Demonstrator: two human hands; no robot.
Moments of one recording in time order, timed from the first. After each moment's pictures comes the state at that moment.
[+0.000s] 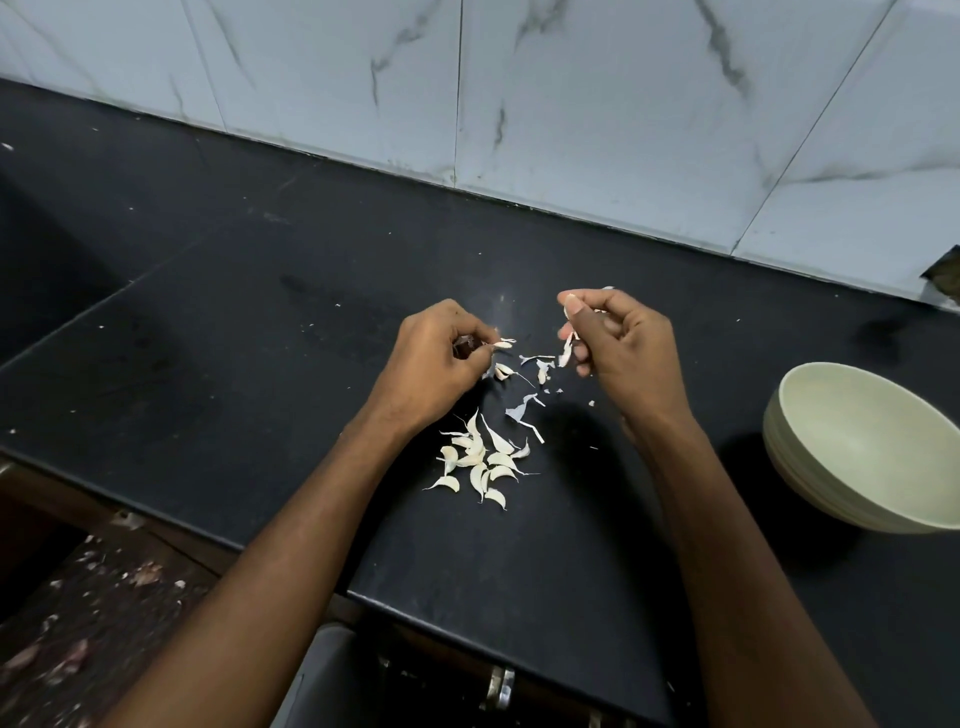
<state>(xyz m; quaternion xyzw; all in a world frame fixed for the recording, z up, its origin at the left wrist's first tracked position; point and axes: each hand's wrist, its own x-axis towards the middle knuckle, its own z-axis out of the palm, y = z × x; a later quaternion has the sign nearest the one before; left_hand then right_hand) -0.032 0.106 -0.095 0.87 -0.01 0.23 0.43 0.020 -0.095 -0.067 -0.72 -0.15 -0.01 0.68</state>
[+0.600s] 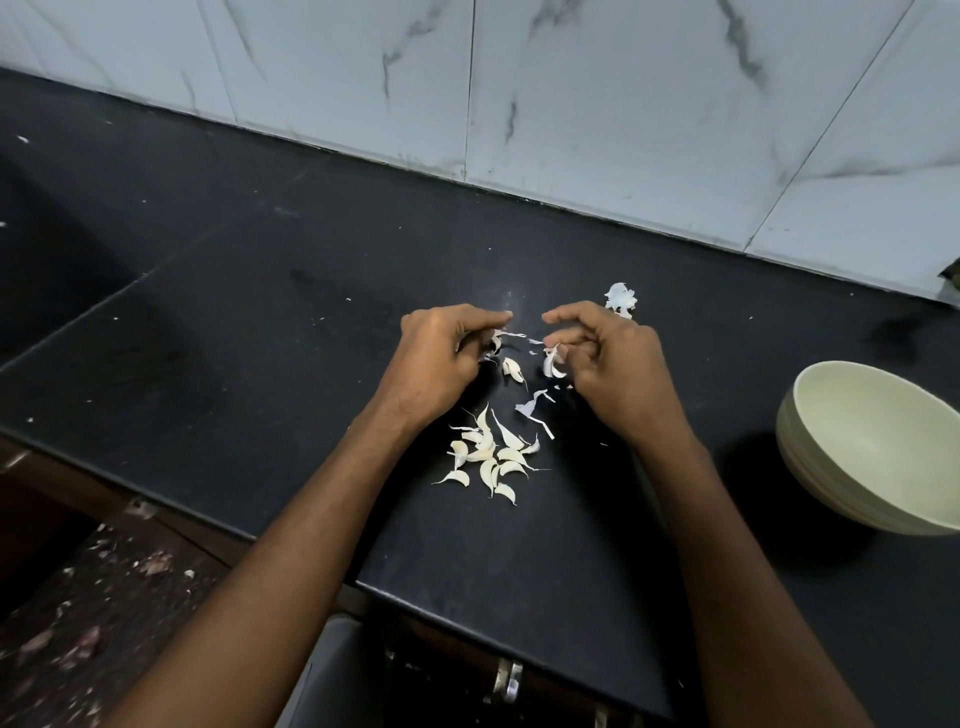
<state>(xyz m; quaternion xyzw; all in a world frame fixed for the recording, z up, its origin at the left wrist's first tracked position) -0.029 0.111 -0.104 0.86 -0.02 0.22 0.45 0.022 -0.096 -0.081 -0.88 -0.24 -0.08 0.40</state>
